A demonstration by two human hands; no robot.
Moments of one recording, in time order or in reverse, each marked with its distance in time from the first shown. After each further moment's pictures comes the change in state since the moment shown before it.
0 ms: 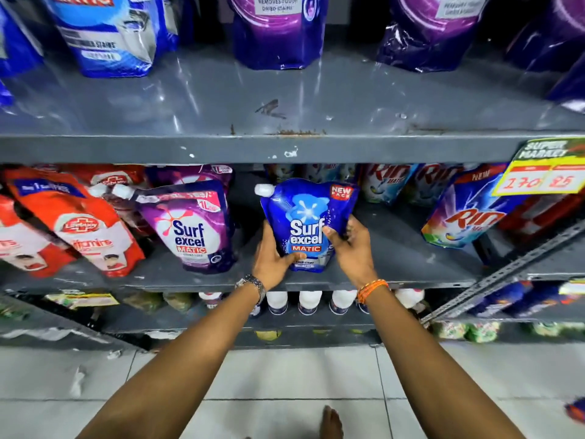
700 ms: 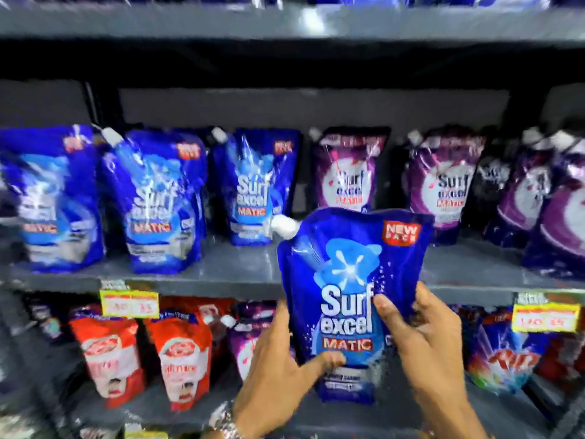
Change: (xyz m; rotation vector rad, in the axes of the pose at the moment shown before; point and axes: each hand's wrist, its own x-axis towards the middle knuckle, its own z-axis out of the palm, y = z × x) left_hand -0.117 0.199 -0.173 -0.052 0.042 0.415; right_hand -0.147 -0.247 0.089 0.120 0.081 -0.549
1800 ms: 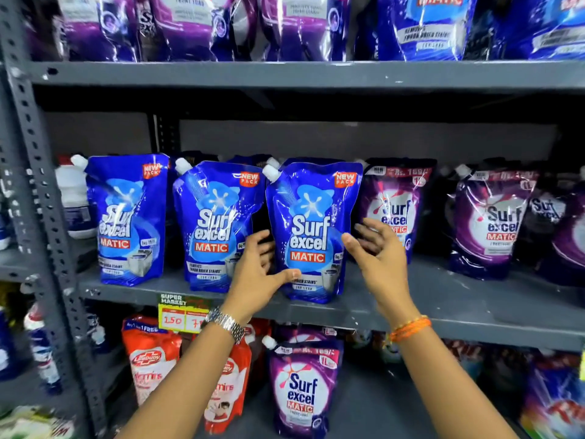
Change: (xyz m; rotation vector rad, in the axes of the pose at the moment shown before) left_hand 0.118 0.018 -0.136 -0.033 0.200 -0.056; right_hand 0.122 0.020 0.127 -0.086 -0.082 0.007
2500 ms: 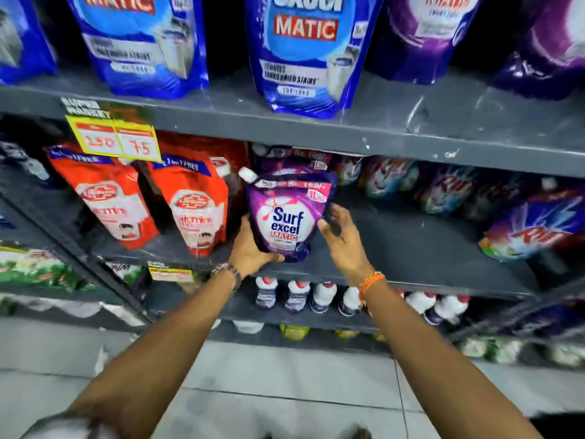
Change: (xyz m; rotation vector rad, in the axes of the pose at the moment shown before) left_hand -0.136 -0.292 0.045 0.270 -0.181 -0.443; right_hand -0.172 0.232 -0.027 -0.199 -0.303 0.489
